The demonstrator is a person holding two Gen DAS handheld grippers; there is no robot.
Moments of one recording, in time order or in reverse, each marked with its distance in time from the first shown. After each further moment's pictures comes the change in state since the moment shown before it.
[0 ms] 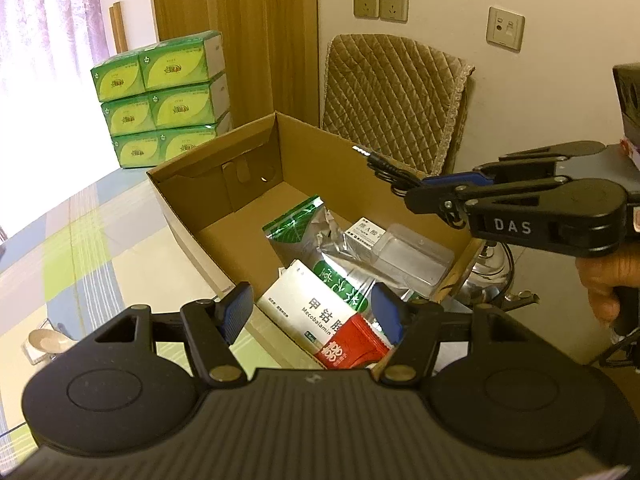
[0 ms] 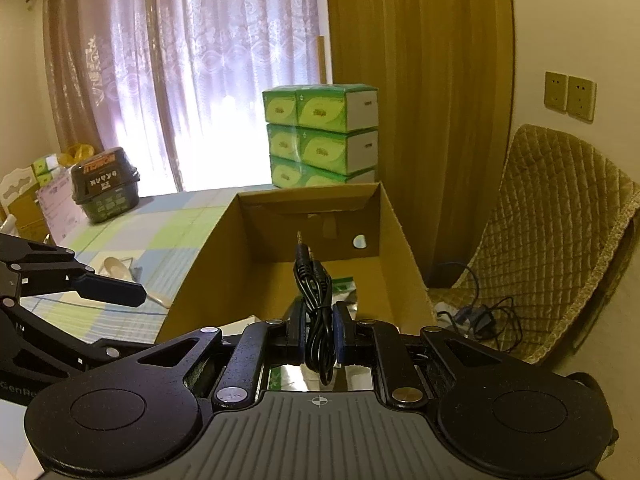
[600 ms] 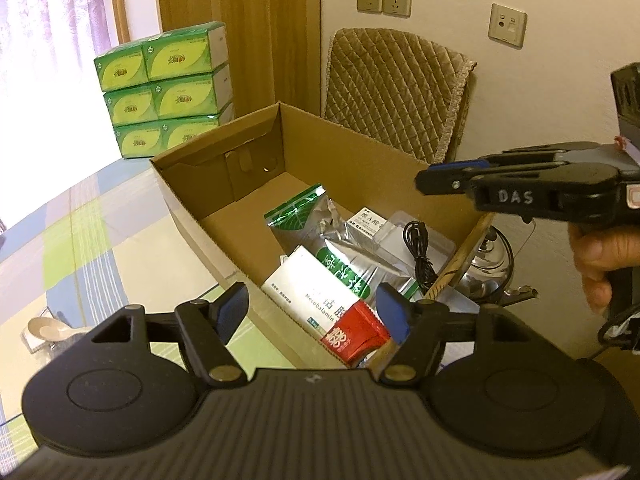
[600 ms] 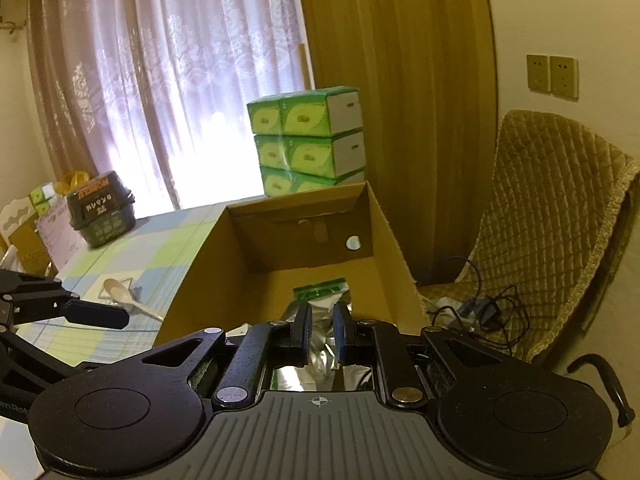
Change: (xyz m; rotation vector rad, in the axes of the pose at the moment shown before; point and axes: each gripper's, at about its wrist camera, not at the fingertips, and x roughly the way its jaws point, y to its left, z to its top) left arm -0.003 0.005 -0.009 -0.026 0.016 0.003; right arm -0.005 -0.018 -0.006 0.090 -0.037 0.006
